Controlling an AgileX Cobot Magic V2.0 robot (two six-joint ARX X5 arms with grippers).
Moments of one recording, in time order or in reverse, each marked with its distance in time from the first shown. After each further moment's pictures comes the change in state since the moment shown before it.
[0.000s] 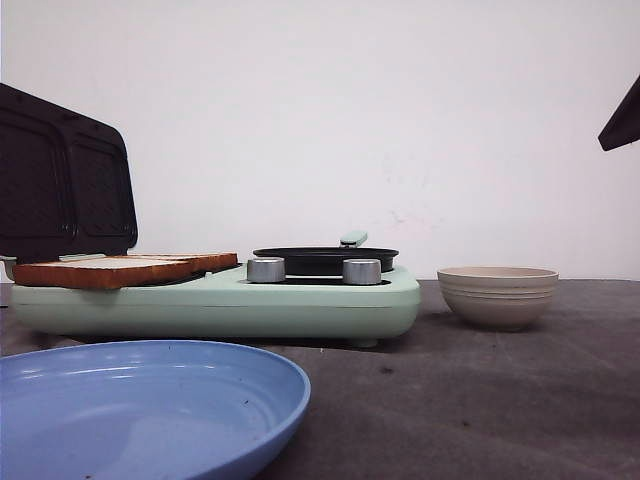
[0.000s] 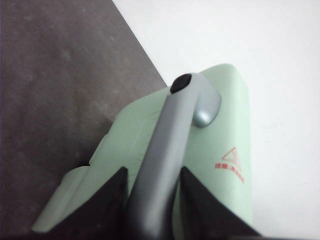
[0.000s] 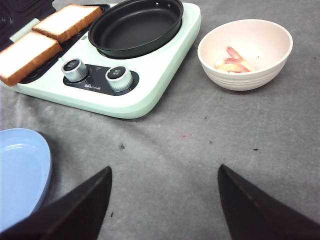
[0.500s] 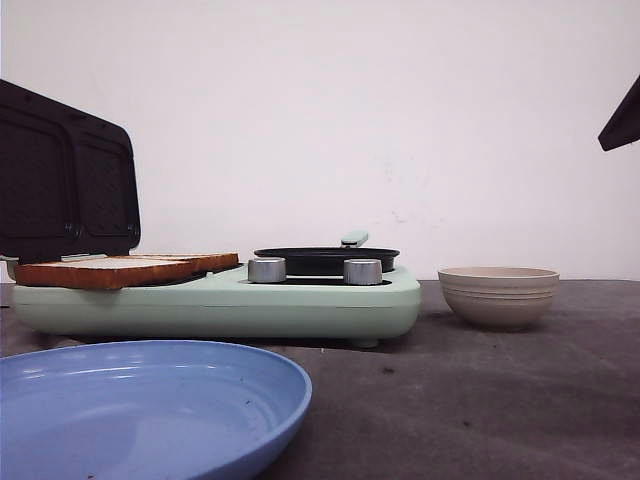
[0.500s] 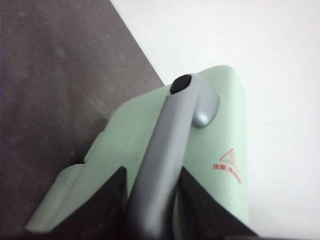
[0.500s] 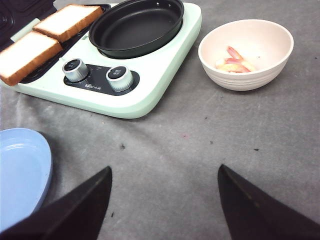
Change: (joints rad) left arm -0.041 -0.006 0.001 0.009 -0.002 0.025; right arm 0.000 0.000 0.000 0.000 0.000 0.000
